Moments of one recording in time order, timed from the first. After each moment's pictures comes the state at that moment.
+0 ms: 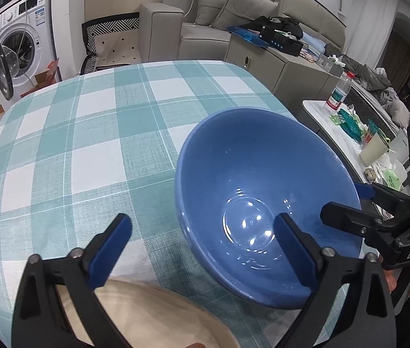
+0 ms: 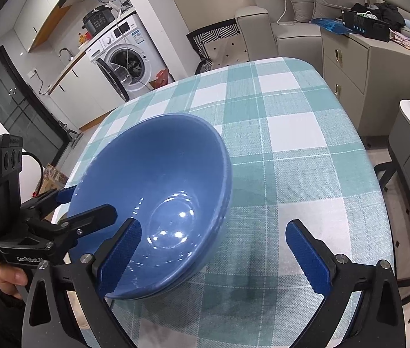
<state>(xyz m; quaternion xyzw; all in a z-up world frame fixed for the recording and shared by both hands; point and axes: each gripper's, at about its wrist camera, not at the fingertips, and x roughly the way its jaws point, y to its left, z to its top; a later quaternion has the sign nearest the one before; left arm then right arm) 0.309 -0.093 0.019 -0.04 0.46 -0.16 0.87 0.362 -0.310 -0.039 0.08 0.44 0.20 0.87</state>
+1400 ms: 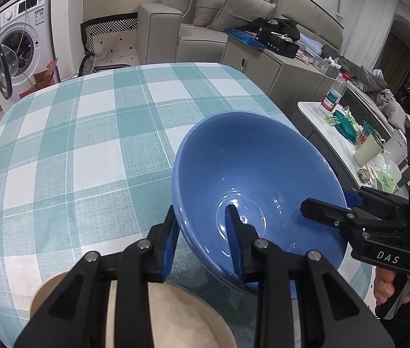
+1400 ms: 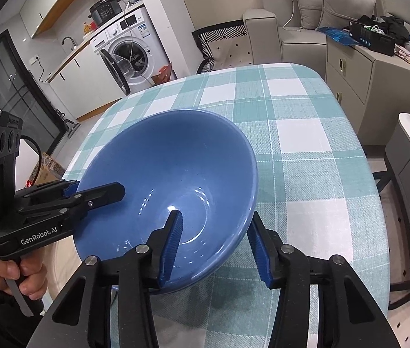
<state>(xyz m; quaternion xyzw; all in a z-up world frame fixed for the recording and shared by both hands) 0.301 -0.090 0.031 -0.04 0.46 -0.16 0.87 0.349 -0.293 -0.031 0.04 0.44 0.19 0.88</state>
